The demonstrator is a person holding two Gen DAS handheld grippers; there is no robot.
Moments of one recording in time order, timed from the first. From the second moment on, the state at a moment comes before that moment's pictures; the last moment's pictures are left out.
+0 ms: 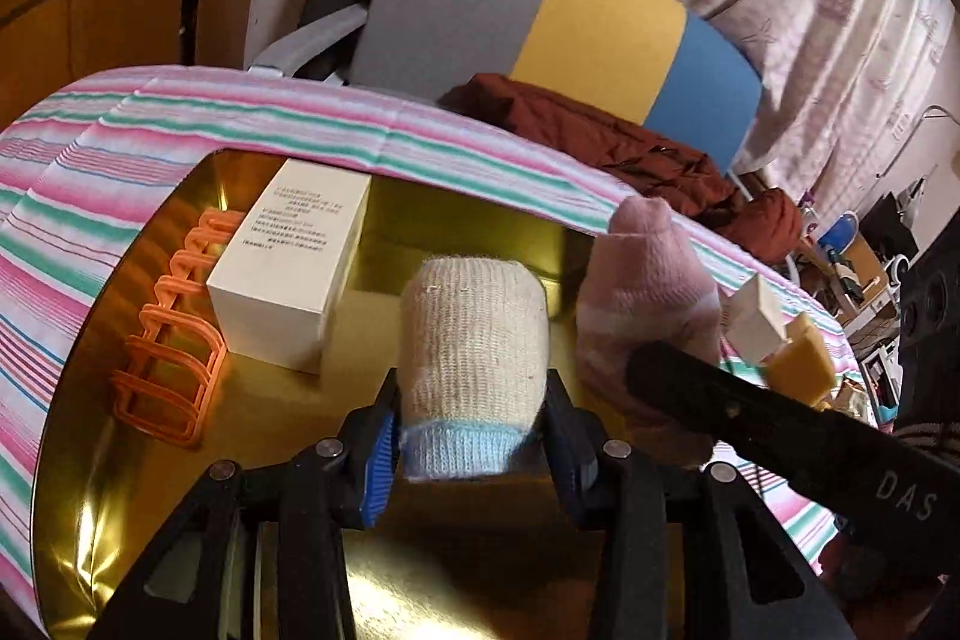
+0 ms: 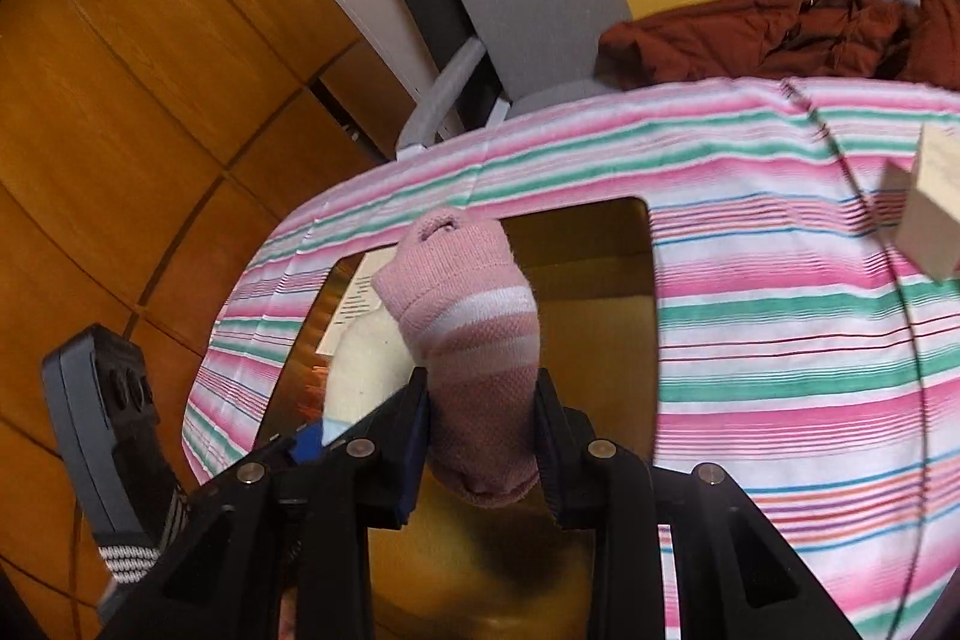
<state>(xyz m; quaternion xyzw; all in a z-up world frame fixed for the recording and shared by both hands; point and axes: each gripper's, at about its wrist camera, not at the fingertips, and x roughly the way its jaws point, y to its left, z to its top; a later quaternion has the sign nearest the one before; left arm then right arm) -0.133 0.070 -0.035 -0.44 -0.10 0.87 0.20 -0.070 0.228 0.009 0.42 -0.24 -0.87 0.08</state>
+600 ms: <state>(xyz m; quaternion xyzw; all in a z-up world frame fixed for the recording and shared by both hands) -0.138 0.047 -0.042 -0.47 -0.14 0.86 0.16 -0.121 0.216 -0.004 0.41 -0.23 -0.88 0.07</state>
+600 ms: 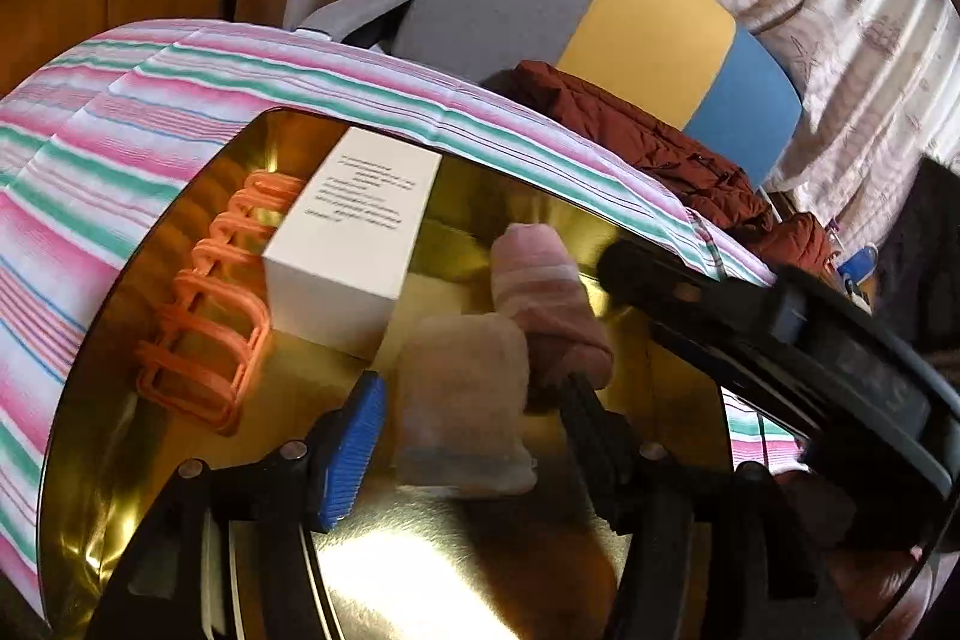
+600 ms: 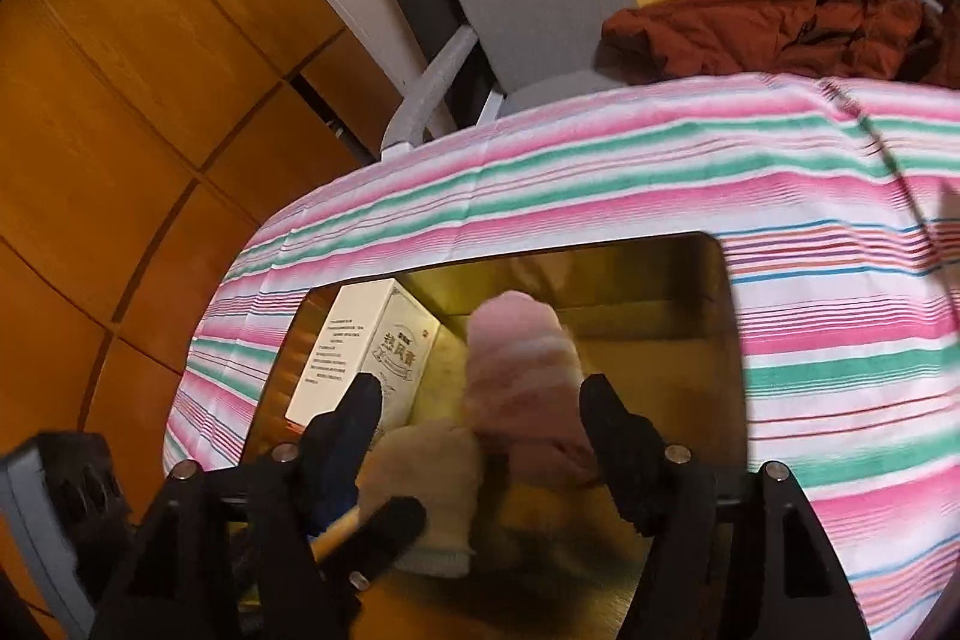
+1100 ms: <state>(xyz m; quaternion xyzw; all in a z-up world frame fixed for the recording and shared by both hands) -0.099 0.061 -0.027 -0.44 -0.12 0.88 0.16 -0.047 0.257 0.023 0.36 -0.28 -0.89 0.05</state>
